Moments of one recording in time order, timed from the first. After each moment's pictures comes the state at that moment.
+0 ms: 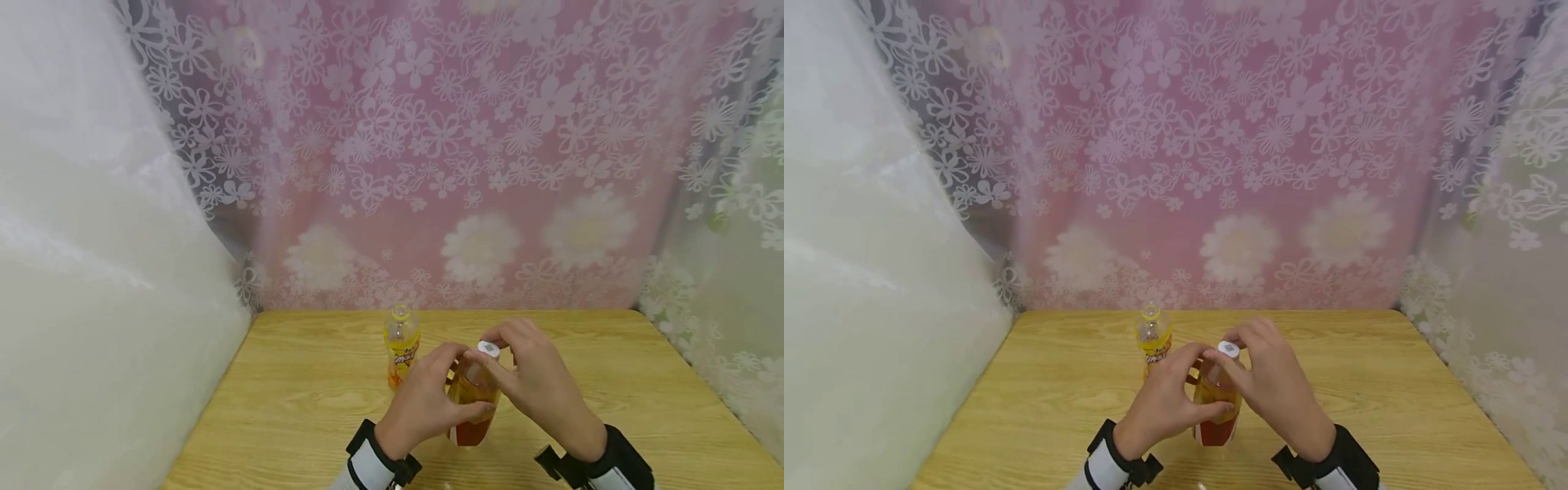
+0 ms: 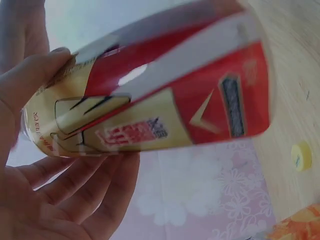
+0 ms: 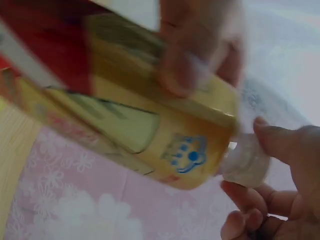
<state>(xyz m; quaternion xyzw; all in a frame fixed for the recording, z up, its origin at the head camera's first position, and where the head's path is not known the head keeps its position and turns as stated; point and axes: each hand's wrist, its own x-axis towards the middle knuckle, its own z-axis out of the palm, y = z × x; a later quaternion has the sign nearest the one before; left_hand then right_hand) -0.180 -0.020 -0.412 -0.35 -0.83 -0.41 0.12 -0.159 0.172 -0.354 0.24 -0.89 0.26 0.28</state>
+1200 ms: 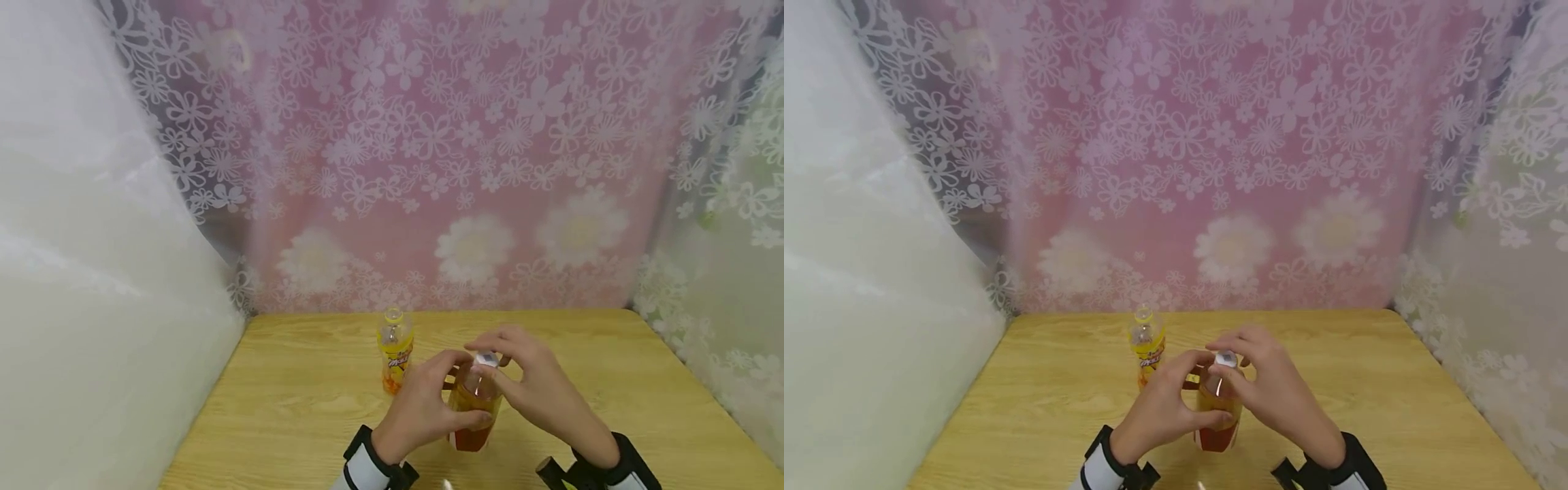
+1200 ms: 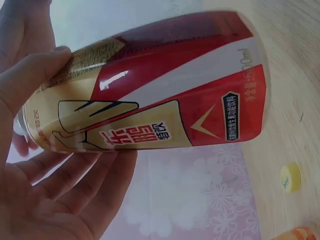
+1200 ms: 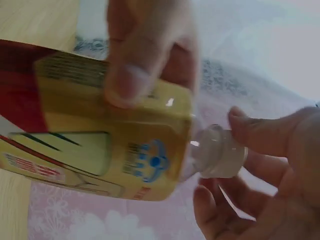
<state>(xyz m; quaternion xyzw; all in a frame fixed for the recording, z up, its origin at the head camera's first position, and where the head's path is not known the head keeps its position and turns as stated) -0.180 -0.014 -0.422 -0.36 -0.81 -0.46 0.08 -0.155 0.186 -0.360 0.26 -0.88 0.33 0.22</state>
